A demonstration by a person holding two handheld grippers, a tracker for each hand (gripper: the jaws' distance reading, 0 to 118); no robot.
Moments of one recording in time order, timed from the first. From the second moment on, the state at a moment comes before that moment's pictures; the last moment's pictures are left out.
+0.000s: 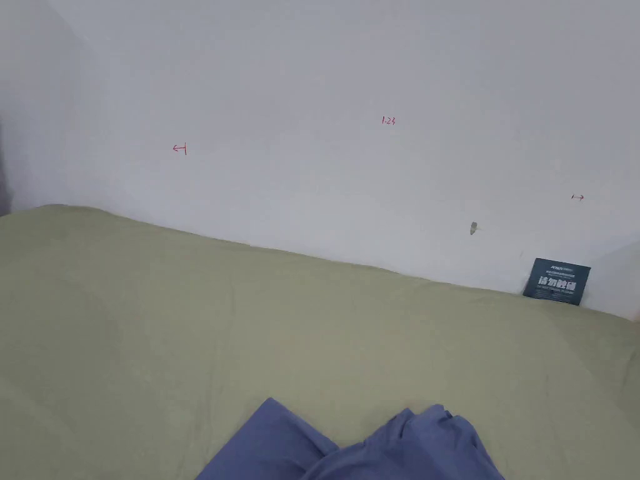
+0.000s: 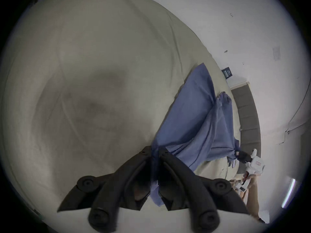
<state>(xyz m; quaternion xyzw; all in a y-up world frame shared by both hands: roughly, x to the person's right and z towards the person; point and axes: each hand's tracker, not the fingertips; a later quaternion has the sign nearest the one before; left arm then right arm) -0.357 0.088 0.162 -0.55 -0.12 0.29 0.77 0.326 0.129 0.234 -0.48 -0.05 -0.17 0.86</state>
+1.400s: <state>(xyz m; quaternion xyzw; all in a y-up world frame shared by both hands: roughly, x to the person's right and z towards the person) -0.232 0.094 0.252 -0.48 -0.05 0.00 0.88 0.172 0.207 0.395 -0.24 -0.01 -0.04 0.97</state>
